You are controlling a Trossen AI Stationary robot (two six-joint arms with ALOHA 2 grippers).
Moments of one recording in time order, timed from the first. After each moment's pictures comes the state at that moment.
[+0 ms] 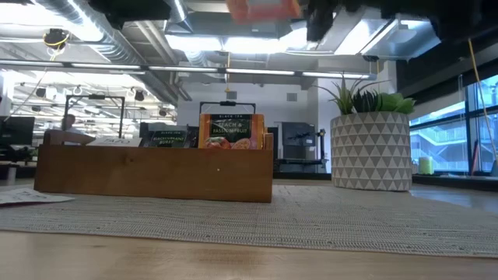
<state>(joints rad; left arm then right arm) -0.44 0.87 0.59 0.00 -0.79 -0.10 0.40 1.64 0.70 1.05 0.21 0.07</state>
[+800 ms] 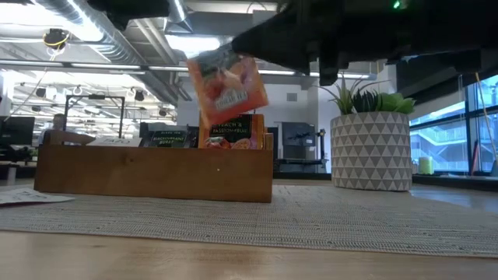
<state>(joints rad) -0.44 0.87 0.59 0.00 -0.70 -0.11 0.53 2.04 0.88 1.19 0.81 -0.06</state>
